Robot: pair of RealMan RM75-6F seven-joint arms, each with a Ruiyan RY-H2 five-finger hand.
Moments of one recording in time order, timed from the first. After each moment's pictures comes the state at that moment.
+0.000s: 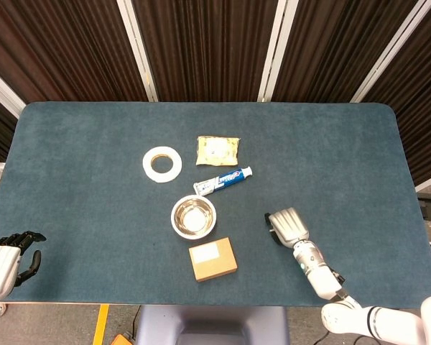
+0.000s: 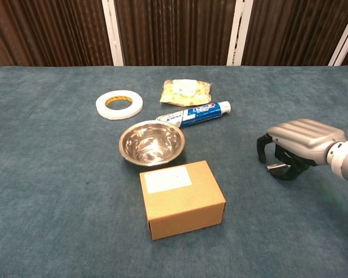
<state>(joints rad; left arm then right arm) -0.09 -1.12 -0.01 -1.57 1.60 1.54 0.05 0.59 -1.60 0.10 -1.41 -1.11 0.96 -0.58</state>
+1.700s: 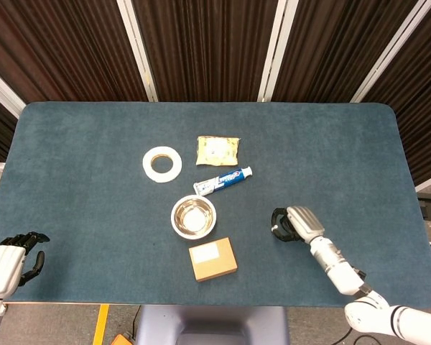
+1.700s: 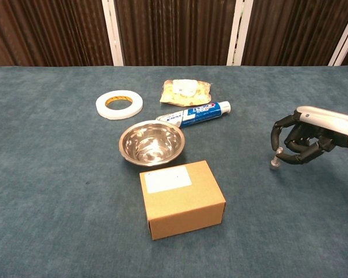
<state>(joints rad) -0.10 -1.13 -0.01 -1.56 1.59 1.52 0.07 0.55 -1.48 0.10 -1.35 -1.36 0.91 0.31</state>
